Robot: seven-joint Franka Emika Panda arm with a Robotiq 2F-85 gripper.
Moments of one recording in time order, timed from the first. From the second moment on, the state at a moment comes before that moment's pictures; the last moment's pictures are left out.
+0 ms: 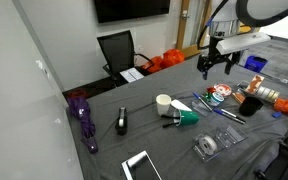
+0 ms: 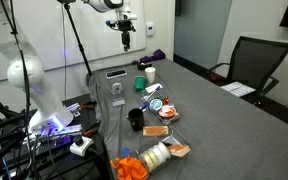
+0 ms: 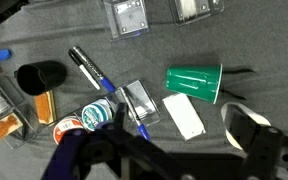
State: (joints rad) arm 0.09 -0.01 0.18 -2.01 -0.11 1.88 0.76
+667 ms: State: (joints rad) arm 0.13 0.06 0.18 -1.95 -0.17 1.88 0.88
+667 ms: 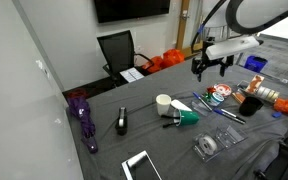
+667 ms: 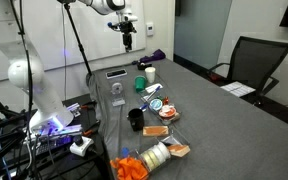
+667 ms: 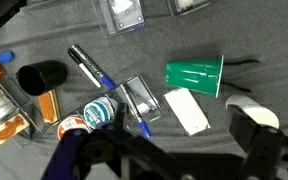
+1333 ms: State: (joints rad) arm 0.22 0.45 0.13 -1.64 -0.20 1.88 0.97
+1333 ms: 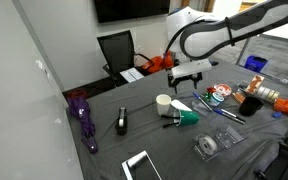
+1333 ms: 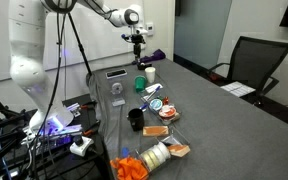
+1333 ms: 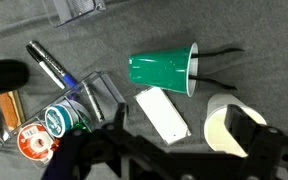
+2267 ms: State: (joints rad) arm 0.26 0.58 0.09 -1.54 -0.20 1.87 0.94
